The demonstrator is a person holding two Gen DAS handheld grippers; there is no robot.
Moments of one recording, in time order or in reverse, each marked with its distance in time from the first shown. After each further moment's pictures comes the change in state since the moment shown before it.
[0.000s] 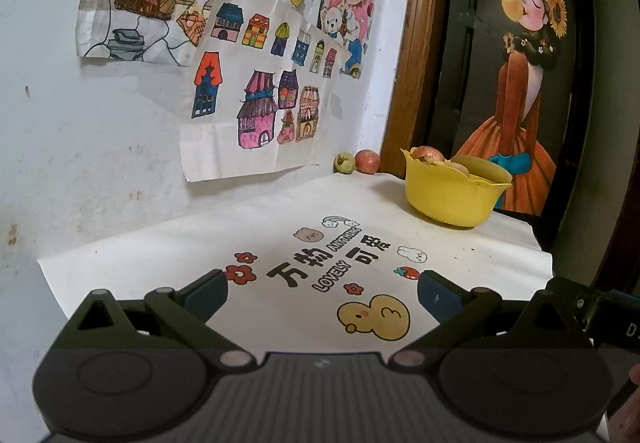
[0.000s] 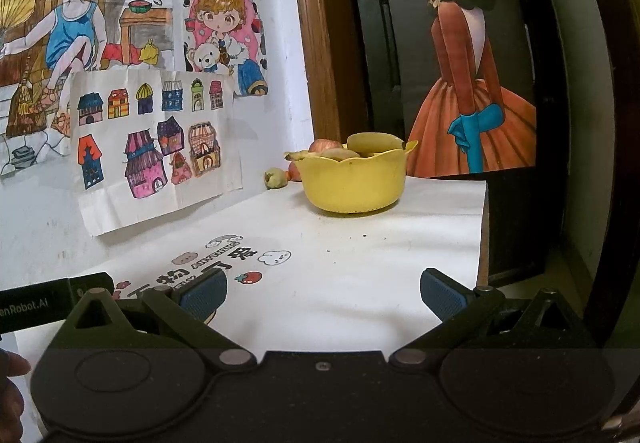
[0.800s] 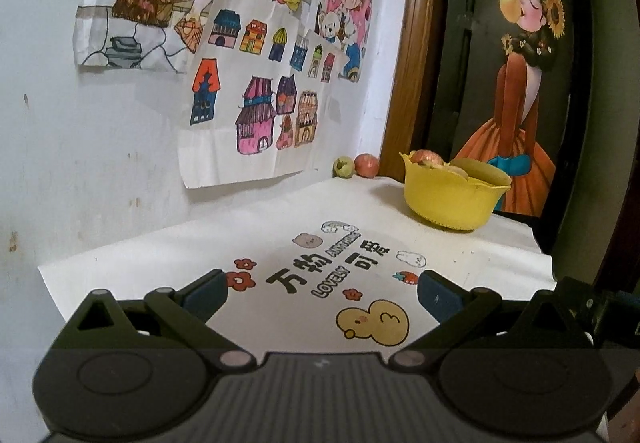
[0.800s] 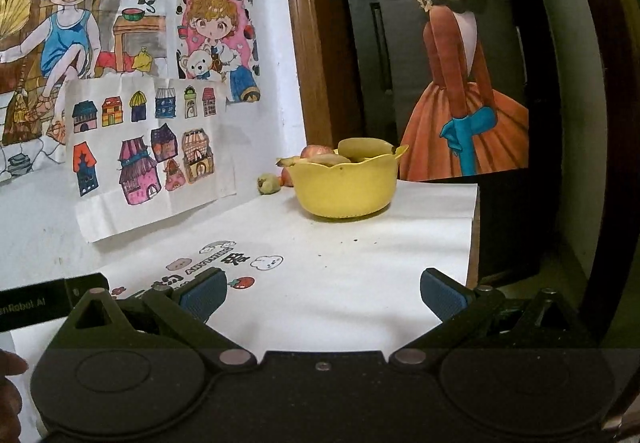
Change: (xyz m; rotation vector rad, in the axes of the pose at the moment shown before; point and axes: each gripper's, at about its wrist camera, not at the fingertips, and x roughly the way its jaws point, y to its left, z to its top) left arm 0.001 -0.002 0.002 0.009 -0.007 -0.001; right arm -0.006 -0.006 0.000 0.011 -0.014 -0.018
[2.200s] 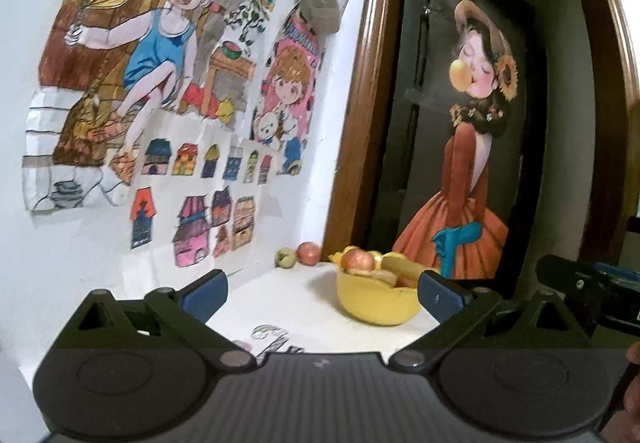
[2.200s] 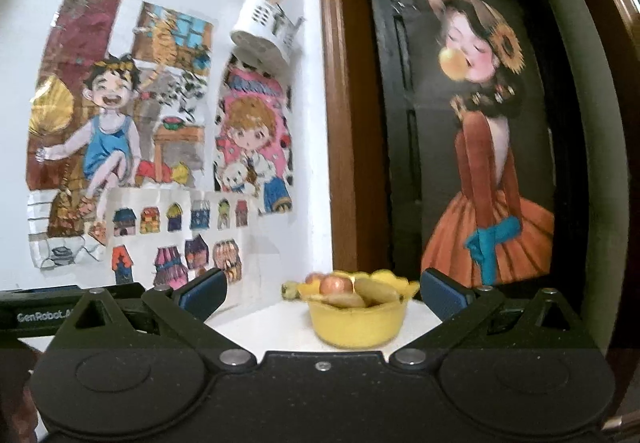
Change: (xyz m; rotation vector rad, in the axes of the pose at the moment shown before) left arm -0.045 -0.052 0.080 0.025 -0.191 -0.108; right arm -0.055 -0.033 0.111 -0.092 -0.223 0.120
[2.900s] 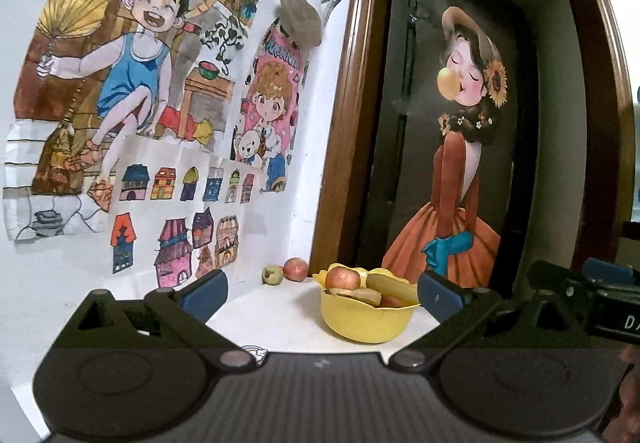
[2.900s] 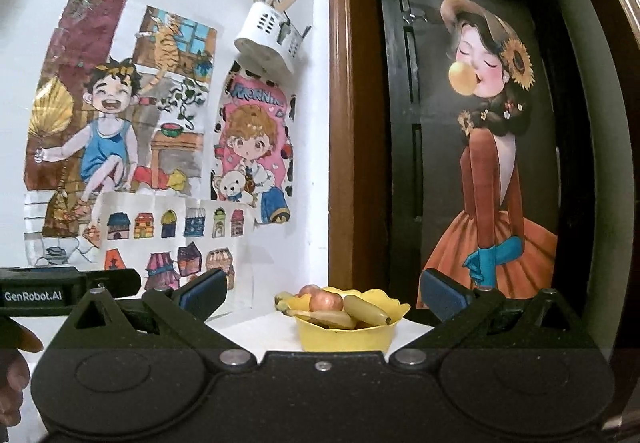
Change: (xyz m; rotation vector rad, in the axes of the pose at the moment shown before) left arm 0.004 -0.024 0.023 0.016 -0.036 -0.028; right arm 0.005 -0.022 0.019 -0.061 -0.040 0.034
